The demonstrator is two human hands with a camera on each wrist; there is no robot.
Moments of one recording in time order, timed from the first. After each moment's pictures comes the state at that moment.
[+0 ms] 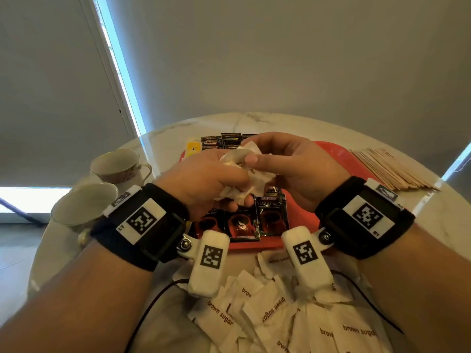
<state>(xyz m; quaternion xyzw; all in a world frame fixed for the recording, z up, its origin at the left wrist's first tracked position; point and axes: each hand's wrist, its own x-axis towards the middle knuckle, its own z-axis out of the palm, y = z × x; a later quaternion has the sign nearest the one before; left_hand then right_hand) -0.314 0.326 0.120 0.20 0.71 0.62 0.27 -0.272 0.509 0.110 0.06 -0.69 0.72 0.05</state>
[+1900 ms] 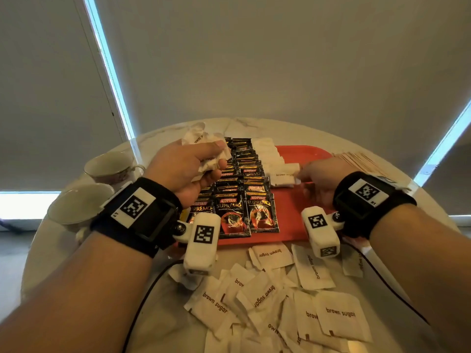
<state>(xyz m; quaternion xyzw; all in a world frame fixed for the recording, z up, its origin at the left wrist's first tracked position) -0.335 0.327 0.117 0.04 0.60 0.79 0.15 -0.277 0.575 0.098 -0.36 -0.72 0.59 0.03</state>
